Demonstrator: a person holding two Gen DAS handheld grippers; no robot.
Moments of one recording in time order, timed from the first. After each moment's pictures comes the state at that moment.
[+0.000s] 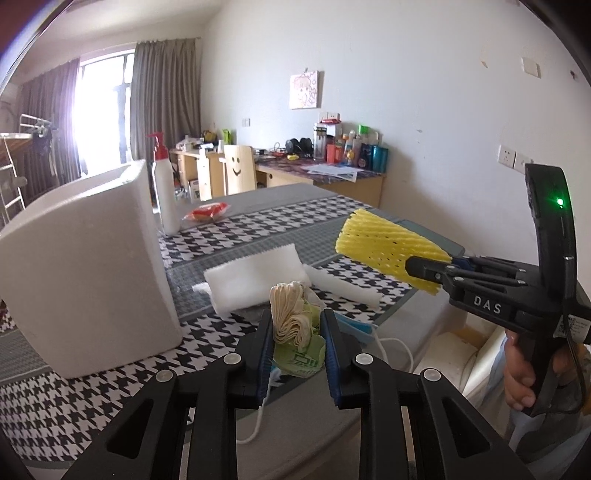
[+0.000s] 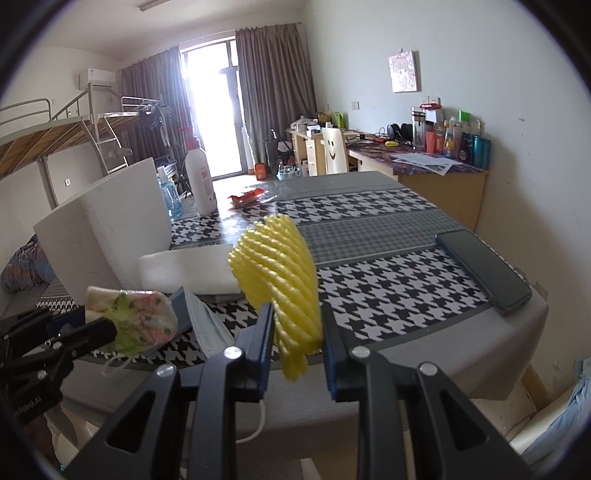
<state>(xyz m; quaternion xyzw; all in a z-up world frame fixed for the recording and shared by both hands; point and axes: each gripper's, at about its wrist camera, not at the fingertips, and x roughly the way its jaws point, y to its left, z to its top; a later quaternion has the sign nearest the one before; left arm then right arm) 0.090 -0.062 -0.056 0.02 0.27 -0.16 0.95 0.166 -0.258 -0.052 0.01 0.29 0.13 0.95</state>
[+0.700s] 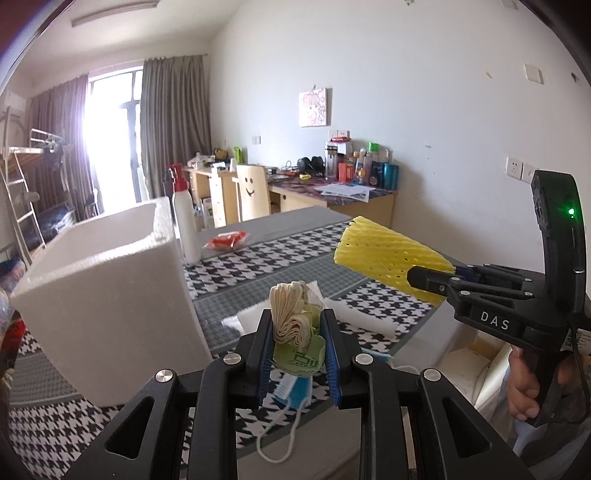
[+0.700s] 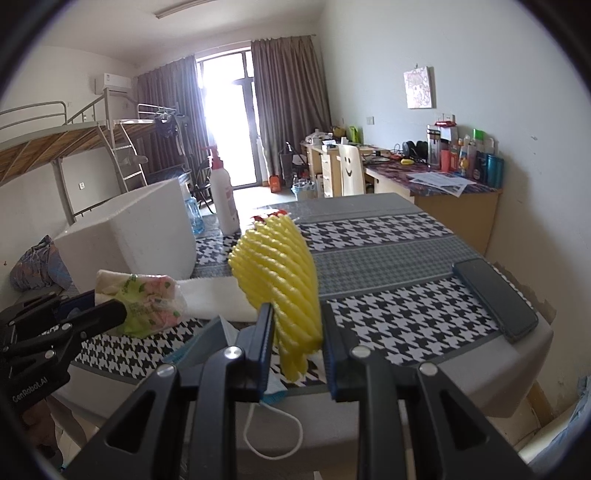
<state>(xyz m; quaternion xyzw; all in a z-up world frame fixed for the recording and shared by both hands) 0.098 -0.051 -0.025 0.03 0.24 -0.14 0.96 0.170 -0.239 -0.026 0.01 0.26 0.16 0.95</state>
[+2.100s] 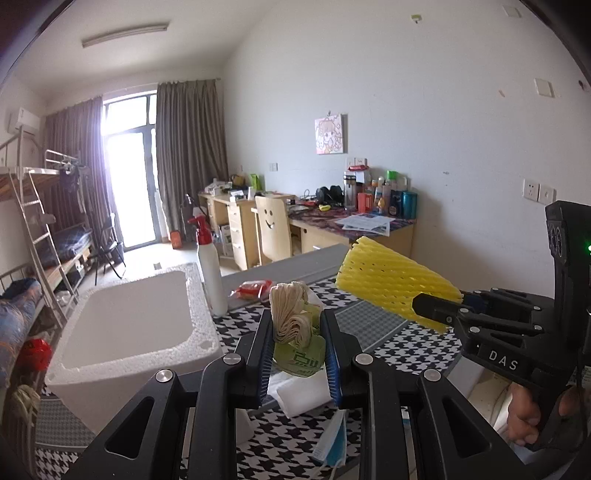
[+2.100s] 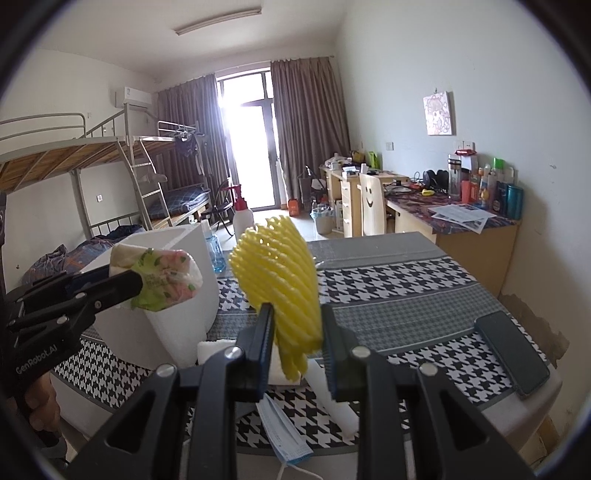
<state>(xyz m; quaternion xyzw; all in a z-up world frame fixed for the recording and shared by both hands) 0.125 -0.041 0.021 0.04 0.19 -0.11 0.98 0.188 -0.217 0.011 0.01 0.21 0.20 0.96</state>
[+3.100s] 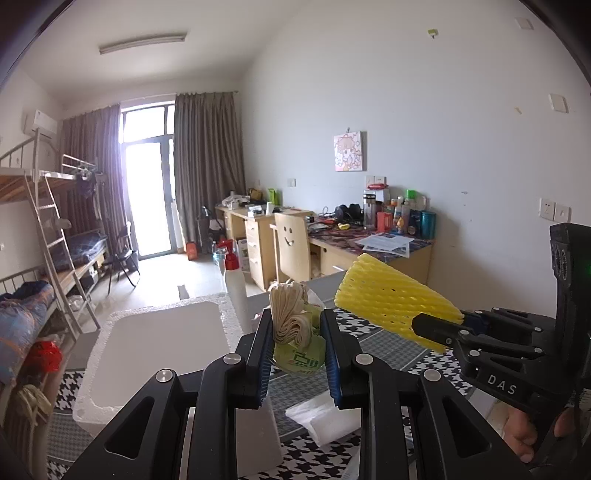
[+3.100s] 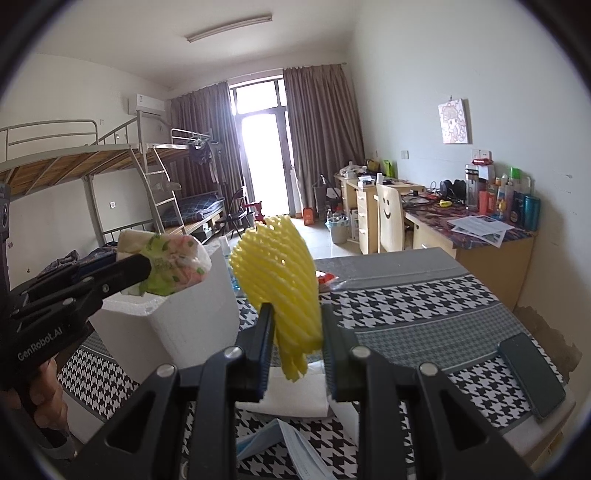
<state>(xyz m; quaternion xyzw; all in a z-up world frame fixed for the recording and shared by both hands) 0.140 -0.022 0.042 0.03 0.16 -0.07 0.98 0.206 -0.193 0.028 0.02 0.20 0.22 0.95</state>
